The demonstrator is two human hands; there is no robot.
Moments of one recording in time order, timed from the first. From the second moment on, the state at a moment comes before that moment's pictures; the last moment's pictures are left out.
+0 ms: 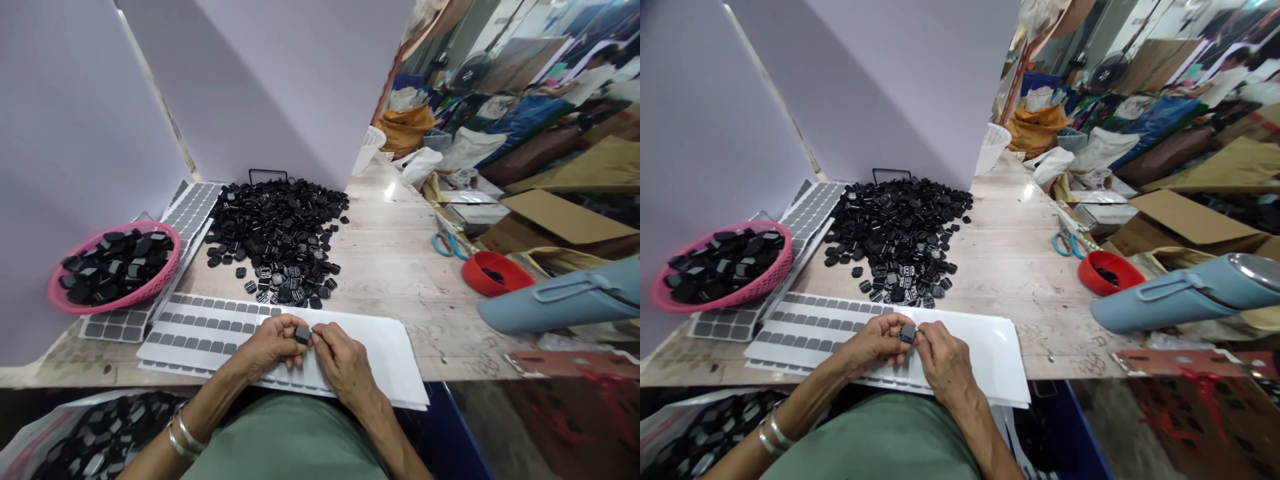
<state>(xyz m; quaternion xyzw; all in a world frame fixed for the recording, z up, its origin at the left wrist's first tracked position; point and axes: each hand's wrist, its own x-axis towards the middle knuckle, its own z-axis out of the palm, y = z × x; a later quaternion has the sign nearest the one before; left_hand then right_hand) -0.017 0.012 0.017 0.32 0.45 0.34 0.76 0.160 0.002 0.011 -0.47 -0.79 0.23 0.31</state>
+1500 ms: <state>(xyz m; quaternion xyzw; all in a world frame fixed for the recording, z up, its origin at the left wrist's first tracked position) -0.016 0.010 0.014 0.34 0.45 0.34 0.75 0.162 0.002 0.008 -0.45 -0.77 0.29 0.34</state>
